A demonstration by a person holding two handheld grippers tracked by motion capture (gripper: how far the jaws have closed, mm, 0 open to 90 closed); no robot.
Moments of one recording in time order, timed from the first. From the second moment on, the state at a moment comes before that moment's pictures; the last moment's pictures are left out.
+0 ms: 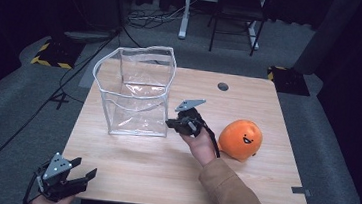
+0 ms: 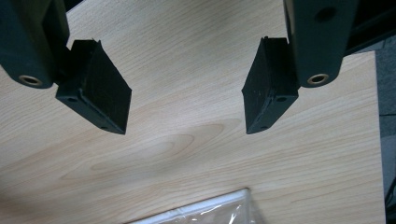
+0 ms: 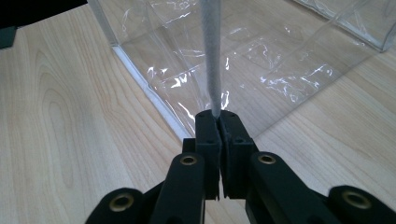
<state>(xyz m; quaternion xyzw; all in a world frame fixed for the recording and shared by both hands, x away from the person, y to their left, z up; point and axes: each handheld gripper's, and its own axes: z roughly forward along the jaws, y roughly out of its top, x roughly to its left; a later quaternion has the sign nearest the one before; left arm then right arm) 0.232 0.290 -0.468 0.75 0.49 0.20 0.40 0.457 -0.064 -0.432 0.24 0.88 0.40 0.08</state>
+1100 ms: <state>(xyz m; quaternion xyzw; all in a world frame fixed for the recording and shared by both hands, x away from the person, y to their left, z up) 0.273 0.253 -0.466 0.79 0.44 0.17 0.40 0.336 -0.180 -0.432 0.27 0.87 0.40 0.09</state>
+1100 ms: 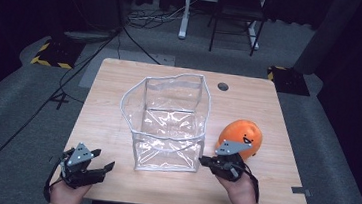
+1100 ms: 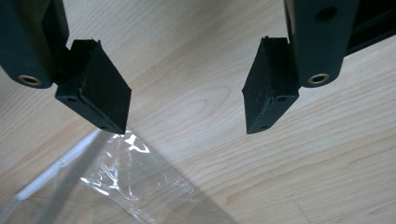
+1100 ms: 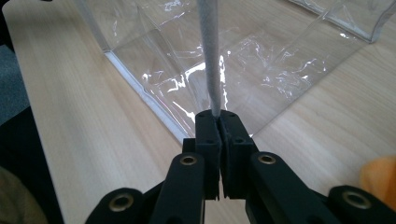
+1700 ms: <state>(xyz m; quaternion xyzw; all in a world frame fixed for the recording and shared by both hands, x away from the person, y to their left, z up) 0.294 0.231 -0.467 0.80 0.41 0.16 0.40 0.265 -0.226 -0.433 0.29 0.86 0.40 0.10</state>
